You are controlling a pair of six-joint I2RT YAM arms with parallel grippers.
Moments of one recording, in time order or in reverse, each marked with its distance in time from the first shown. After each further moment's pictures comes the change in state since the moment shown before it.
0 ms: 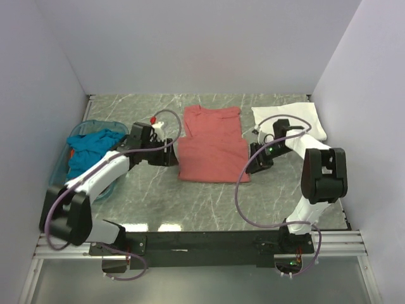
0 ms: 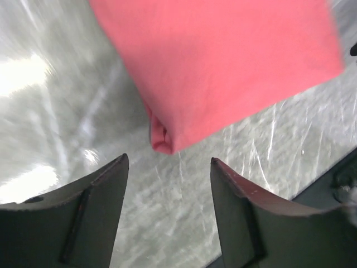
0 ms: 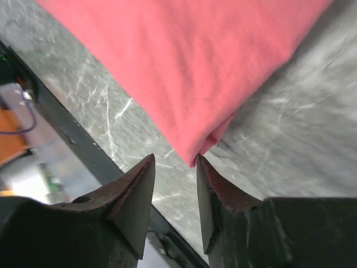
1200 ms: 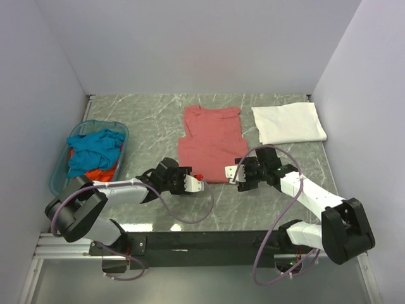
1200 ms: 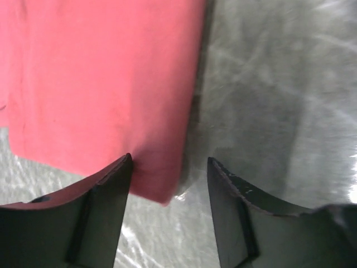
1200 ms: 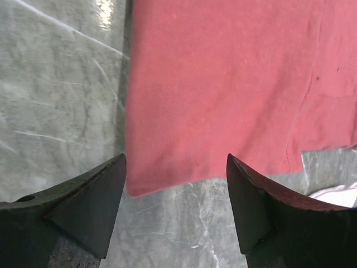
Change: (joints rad) left arm -0.396 -0.001 -0.380 0.576 -0.216 1.166; right arm 0.363 -0.557 -0.484 0.529 0.300 -1.082
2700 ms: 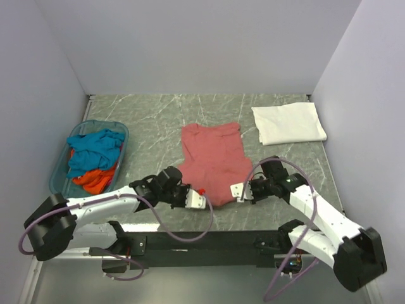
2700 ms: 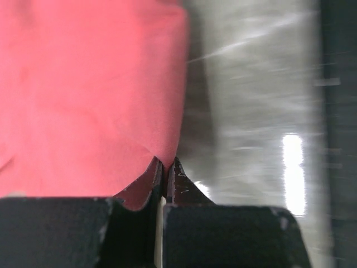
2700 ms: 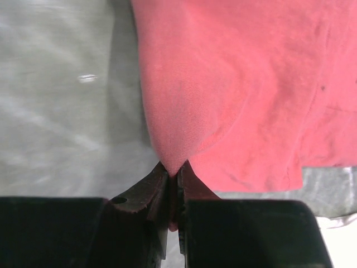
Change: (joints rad) left arm -0.149 -0.228 0.043 -0.333 0.172 -0.130; right arm 0.044 -0.206 -0.041 -0.321 -0.039 -0.072
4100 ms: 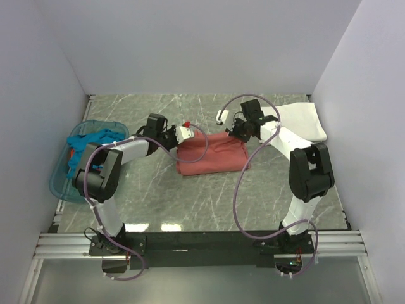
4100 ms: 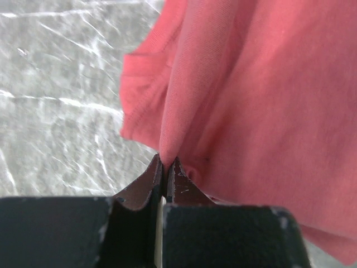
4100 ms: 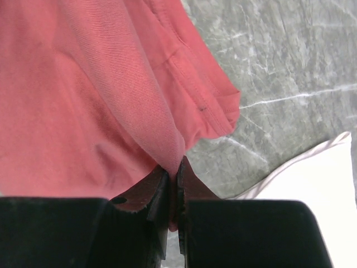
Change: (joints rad) left arm 0.546 0.613 0.497 0.175 0.133 0.109; right arm -0.104 0.802 0.771 0.175 0.217 0.476
